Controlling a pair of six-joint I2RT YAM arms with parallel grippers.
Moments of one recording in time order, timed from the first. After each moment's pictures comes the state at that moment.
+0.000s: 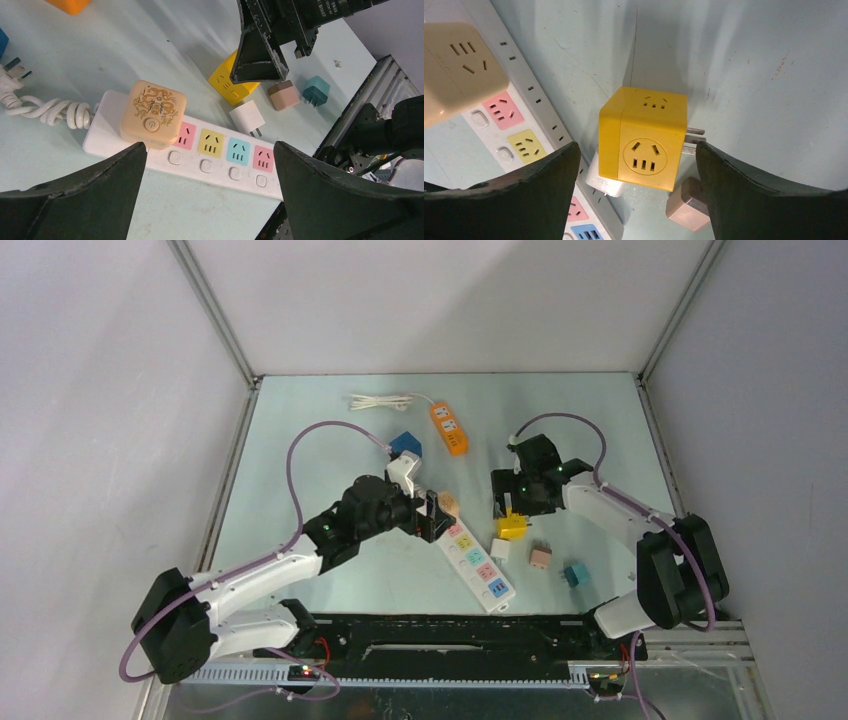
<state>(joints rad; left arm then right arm) -0.82 1.11 0.65 0.09 0.11 -0.37 0.44 1.47 0.94 -0.57 -0.09 0.34</state>
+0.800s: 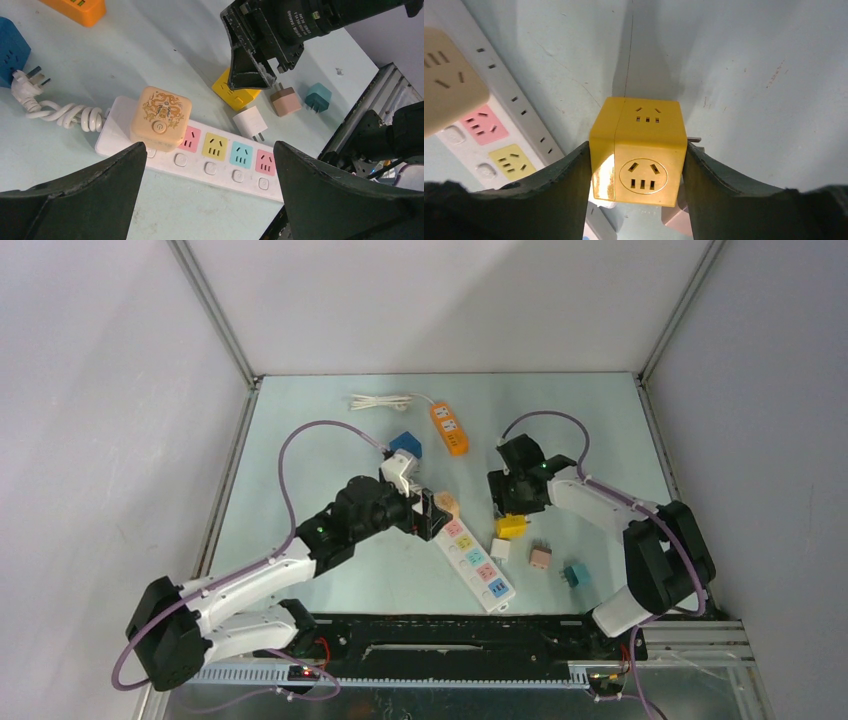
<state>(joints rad) -0.82 1.06 0.65 0.07 0.08 -0.36 0.52 1.57 1.01 -0.60 0.03 0.33</state>
